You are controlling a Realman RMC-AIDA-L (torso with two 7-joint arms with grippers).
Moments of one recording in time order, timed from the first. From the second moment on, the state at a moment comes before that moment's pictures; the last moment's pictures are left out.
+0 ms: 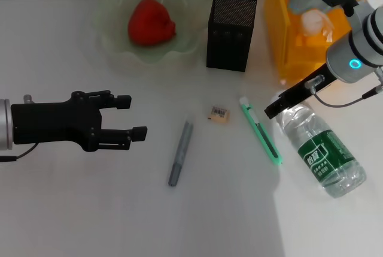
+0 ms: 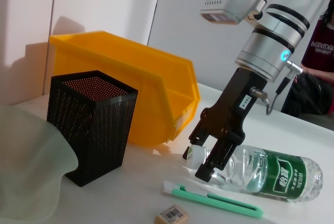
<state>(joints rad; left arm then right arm) -0.41 -2.00 0.98 0.74 1.84 1.56 -1.44 0.83 2.08 -1.19 -0.82 -2.65 -1.29 2.58</state>
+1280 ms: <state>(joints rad) -0.41 -2.00 0.88 0.75 1.83 1.61 -1.43 0.34 2.09 -1.21 -1.38 -2.17 -1.29 2.30</state>
